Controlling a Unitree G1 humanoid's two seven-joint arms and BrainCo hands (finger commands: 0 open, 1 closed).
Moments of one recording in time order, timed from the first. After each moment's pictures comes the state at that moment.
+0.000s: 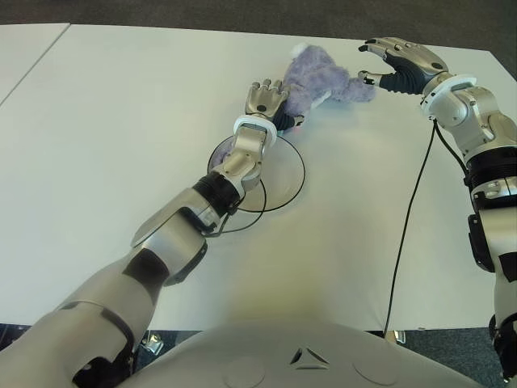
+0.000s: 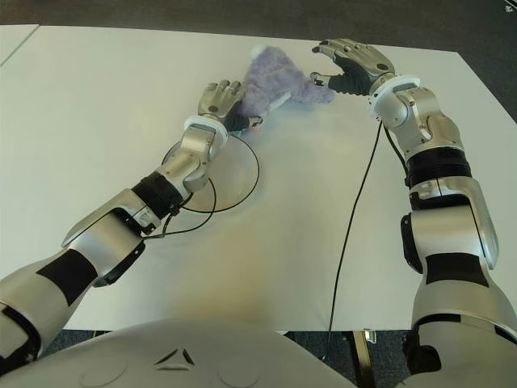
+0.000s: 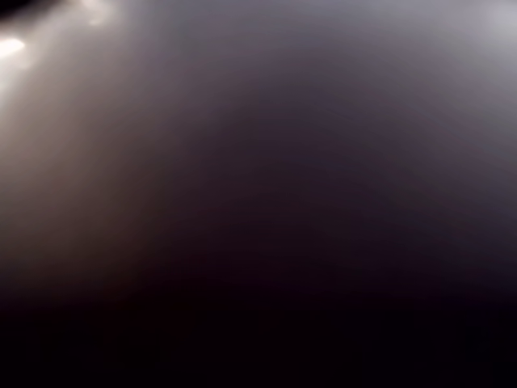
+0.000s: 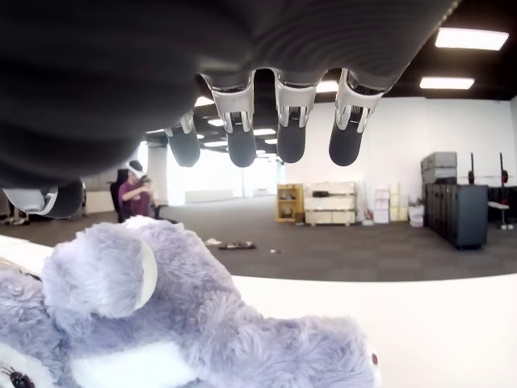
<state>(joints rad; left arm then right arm) -0.85 0.05 -0.65 0.69 1.04 0.45 -0.04 -0.94 -0.78 0.34 0.81 -0.68 -0.48 0.08</state>
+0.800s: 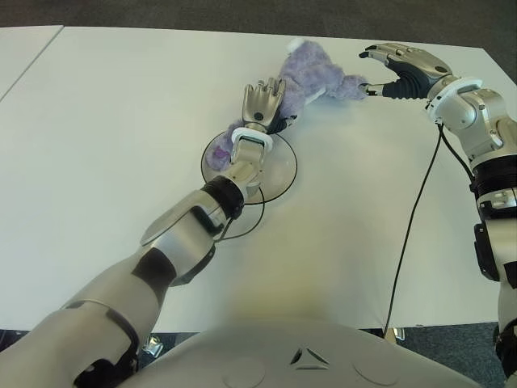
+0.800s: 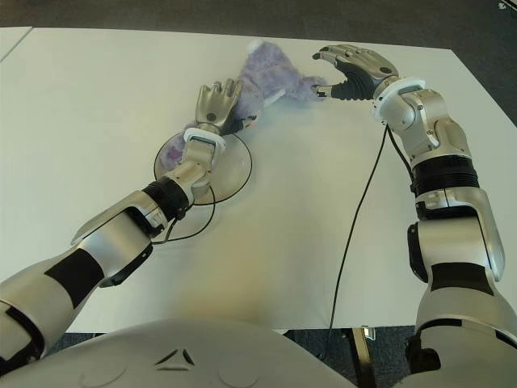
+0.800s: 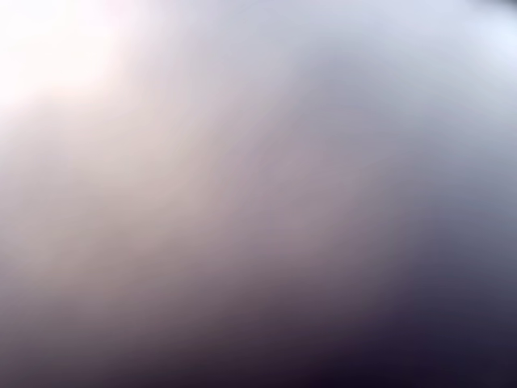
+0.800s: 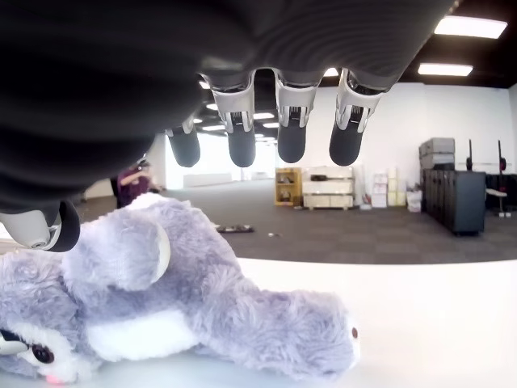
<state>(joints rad) -0.86 0.00 -0.68 0.93 1.04 0.46 0.40 -0.86 -0.81 0.30 0.68 -0.66 -0.47 0.19</state>
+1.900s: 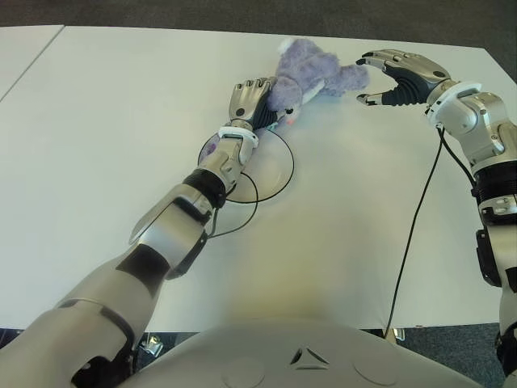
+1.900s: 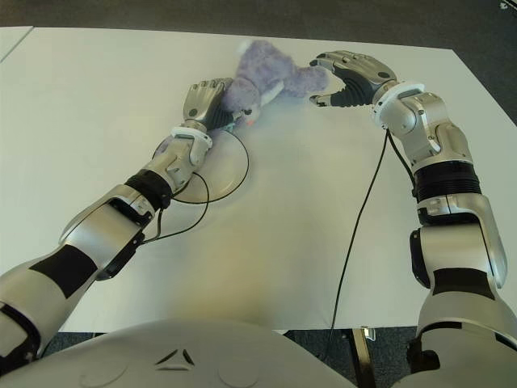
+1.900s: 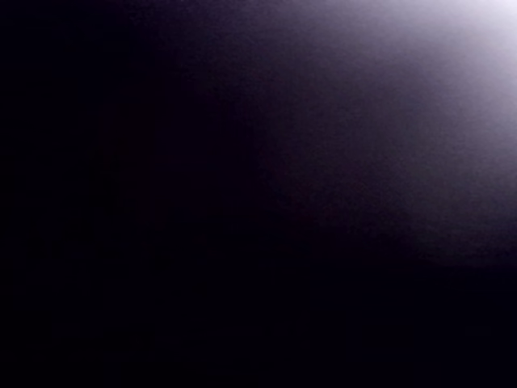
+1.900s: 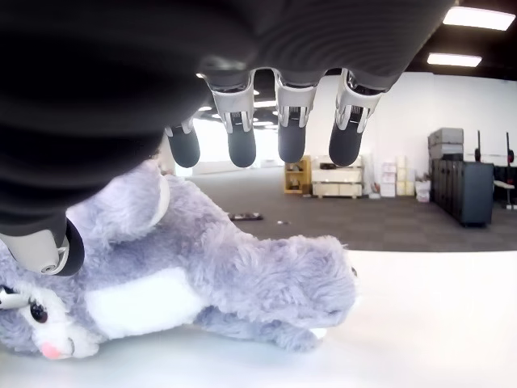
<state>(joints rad) -0.86 0.06 -0.46 1.03 0.69 -0.08 0.56 -0.83 -0.82 0.29 0.63 -0.64 -0.46 0.21</state>
